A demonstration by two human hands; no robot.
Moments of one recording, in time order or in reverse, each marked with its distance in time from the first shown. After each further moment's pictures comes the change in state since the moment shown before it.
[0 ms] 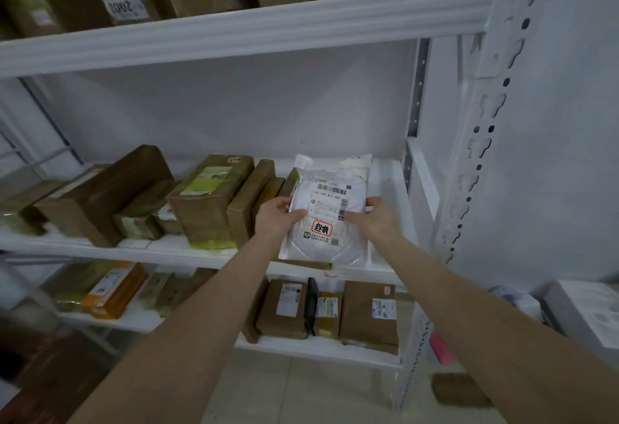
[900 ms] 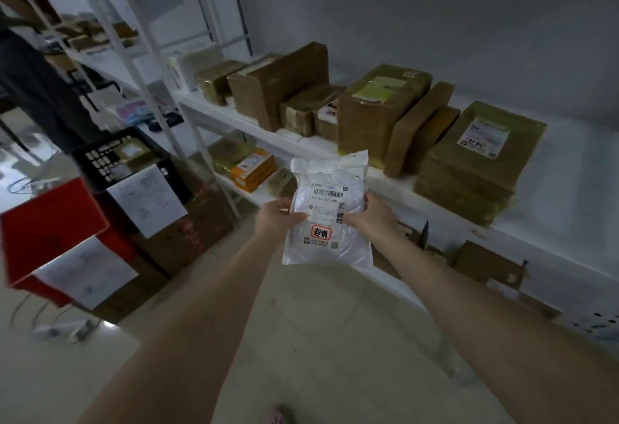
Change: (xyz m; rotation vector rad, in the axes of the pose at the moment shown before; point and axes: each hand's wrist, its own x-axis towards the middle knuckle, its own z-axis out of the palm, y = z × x) left_hand -0.108 -0.196 -0.202 0.021 0.403 -0.394; right_hand -0.133 0.025 0.233 -0.301 -0.563 -0.193
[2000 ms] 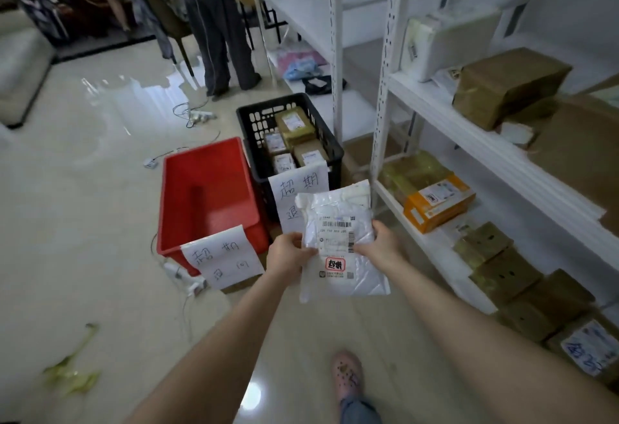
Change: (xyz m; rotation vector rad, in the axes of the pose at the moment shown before) left_hand 0.317 -0.232 -0.389 -0.126 0.292 -0.340; right_hand 0.209 -0.240 0.519 -0.199 -0.502 -0.097
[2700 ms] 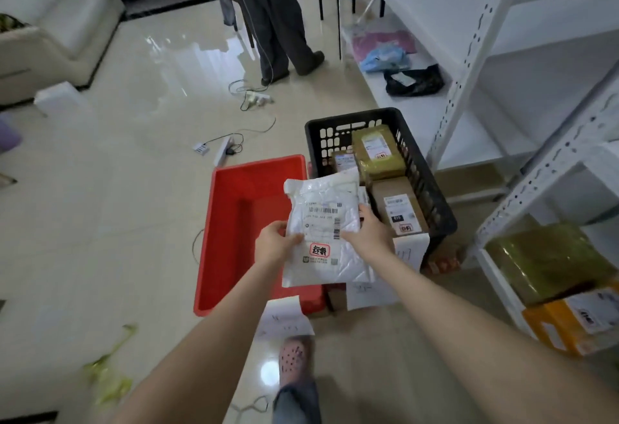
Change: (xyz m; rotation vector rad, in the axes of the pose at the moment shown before) left_hand 0.309 0.038 -0.193 -0.049 0.277 -0.137; right_hand 0.293 -0.231 0.171 -0.097 -0.178 -0.130
